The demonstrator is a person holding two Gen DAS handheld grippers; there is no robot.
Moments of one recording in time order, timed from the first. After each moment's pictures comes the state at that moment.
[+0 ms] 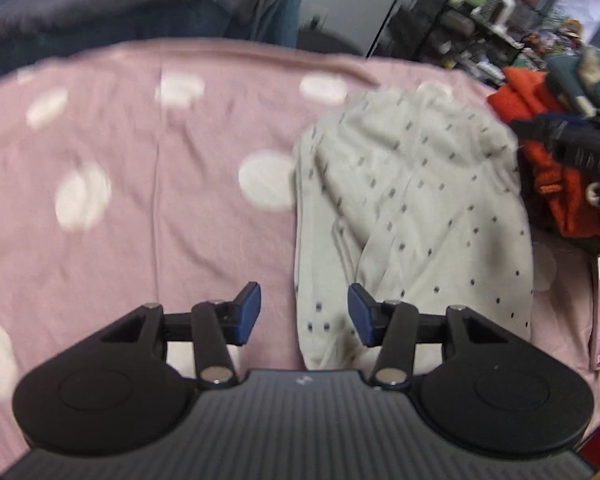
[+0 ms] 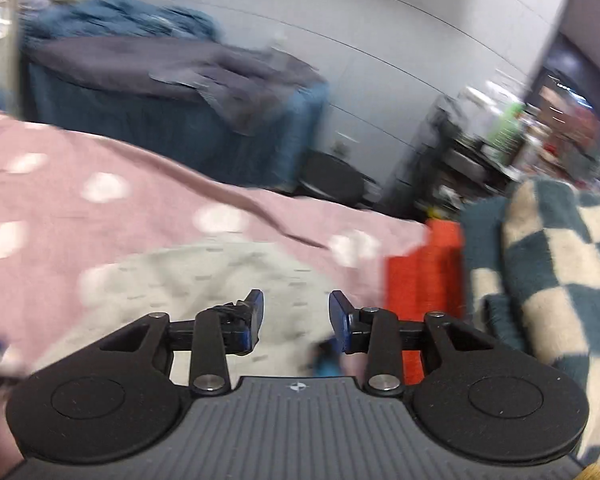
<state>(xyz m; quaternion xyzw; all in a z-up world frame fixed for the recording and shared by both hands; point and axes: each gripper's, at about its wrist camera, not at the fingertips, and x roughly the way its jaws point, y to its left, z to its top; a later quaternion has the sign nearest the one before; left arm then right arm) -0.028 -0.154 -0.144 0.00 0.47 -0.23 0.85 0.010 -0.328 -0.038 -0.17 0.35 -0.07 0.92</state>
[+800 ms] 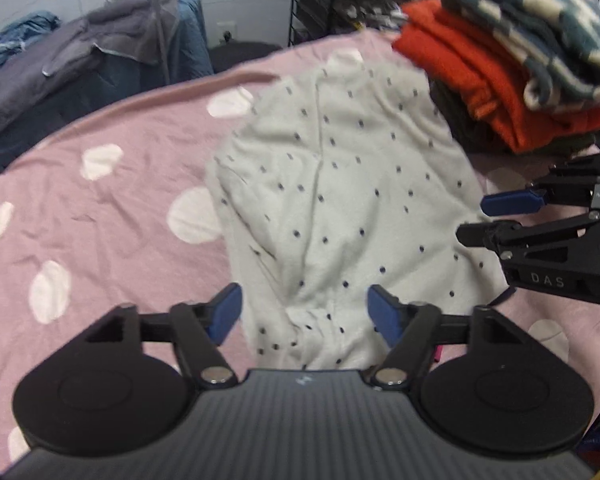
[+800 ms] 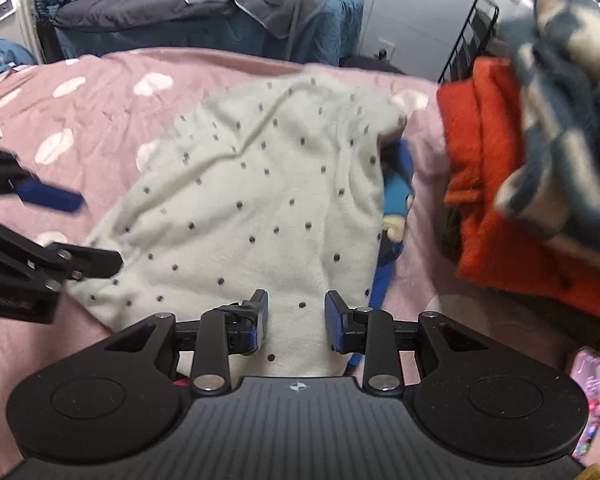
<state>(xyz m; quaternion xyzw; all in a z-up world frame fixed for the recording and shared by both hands) -0.046 -0.204 -0.128 0.14 0.44 -0.31 0.83 -0.048 -0.332 -0.084 -0.09 0.46 -0.05 0.88</state>
